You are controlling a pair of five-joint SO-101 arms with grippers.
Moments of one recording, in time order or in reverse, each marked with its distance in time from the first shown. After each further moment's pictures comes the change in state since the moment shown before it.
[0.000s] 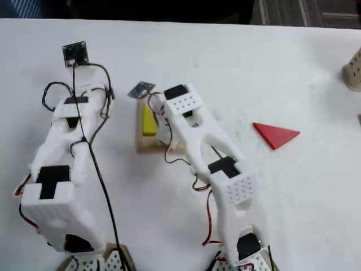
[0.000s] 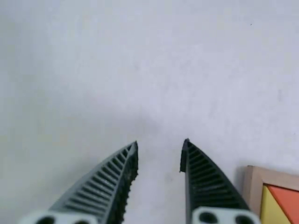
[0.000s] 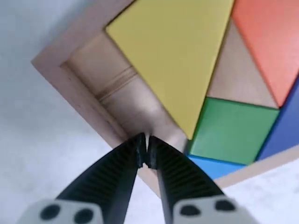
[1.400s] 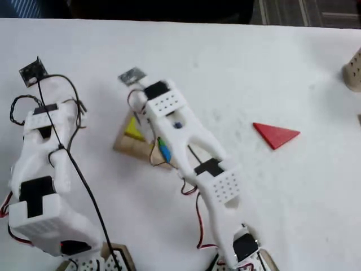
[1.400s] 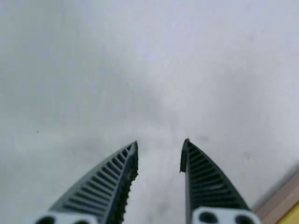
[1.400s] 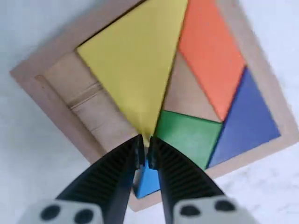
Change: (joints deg) left arm -11.1 -6.2 6.2 11.2 8.2; right arm -8.9 5.9 -19.5 4.8 -23.2
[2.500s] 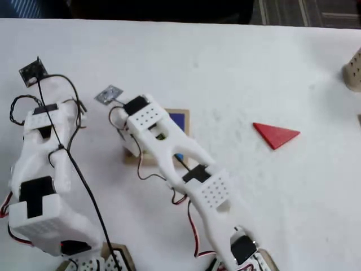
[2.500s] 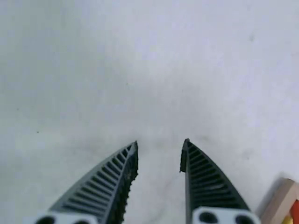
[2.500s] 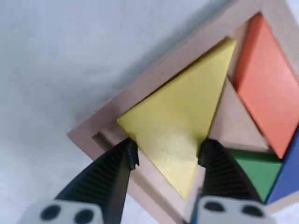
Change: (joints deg) left arm 0.0 -0.9 0.0 0.0 0.0; right arm -6.2 4.6 -0.8 -3.4 3.2
